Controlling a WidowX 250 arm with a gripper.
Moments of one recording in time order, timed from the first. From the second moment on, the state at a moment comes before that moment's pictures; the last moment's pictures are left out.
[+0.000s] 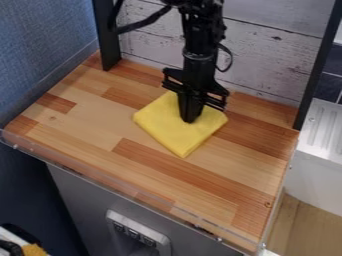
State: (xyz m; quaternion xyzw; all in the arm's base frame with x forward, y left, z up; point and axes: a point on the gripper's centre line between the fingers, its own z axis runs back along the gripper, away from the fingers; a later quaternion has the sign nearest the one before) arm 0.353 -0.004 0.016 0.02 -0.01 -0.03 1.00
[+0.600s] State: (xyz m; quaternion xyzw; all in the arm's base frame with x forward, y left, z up) arm 0.352 -0.032 0.038 0.00 -0.01 0.01 1.00
